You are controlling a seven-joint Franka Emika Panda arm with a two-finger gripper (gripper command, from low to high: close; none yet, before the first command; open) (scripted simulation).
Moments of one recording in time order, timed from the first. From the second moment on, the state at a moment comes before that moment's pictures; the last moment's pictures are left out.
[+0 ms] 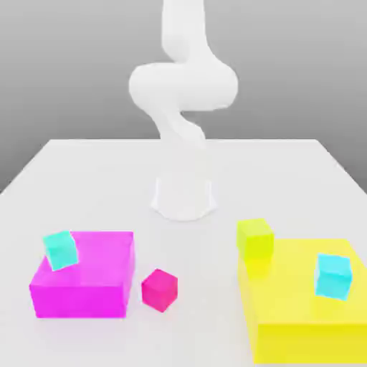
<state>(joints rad) 0.03 -0.73 -0.03 -2.36 -0.02 2.35 0.70</state>
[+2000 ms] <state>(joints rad) 0.31 -0.50 0.07 -2.84 0.06 2.34 -0.20</state>
